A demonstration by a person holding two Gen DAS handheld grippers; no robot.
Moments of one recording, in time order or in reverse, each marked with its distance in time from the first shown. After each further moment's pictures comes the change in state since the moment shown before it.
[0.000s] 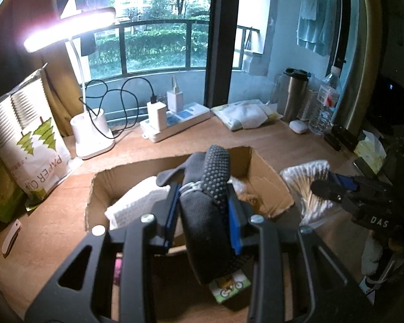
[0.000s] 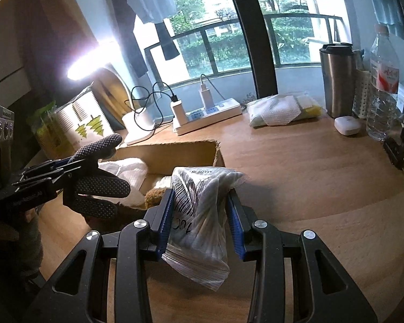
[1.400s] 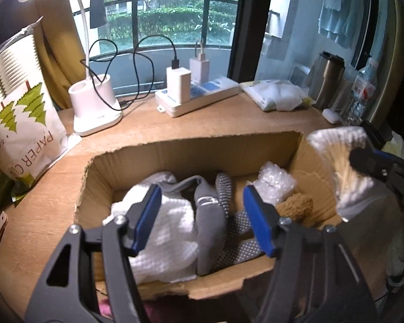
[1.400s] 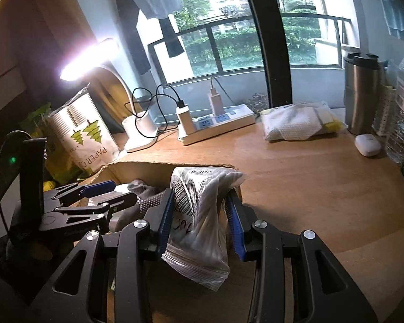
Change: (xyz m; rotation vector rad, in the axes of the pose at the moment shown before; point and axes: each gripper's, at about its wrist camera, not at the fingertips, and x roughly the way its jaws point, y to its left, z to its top) left arm 0.068 0.040 -0.006 -0.071 0.109 0.038; right arm 0.044 0.016 0.038 -0.027 0.023 0.013
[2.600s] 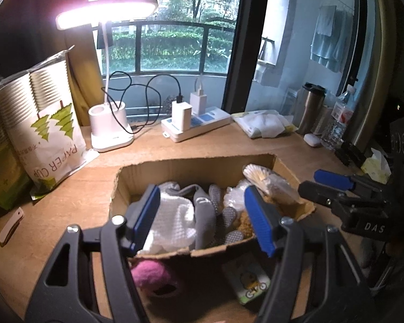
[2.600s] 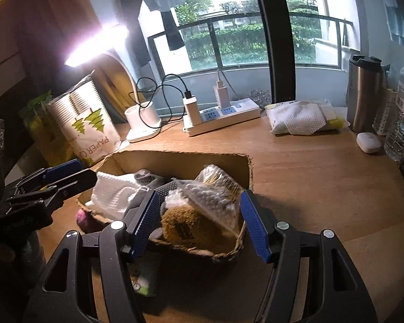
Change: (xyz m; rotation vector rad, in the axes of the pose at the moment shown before) left arm -0.074 0.008 -0.012 -0.024 -0.145 -0.034; right arm -0.003 0.027 -0.012 -0.034 0.029 -0.034
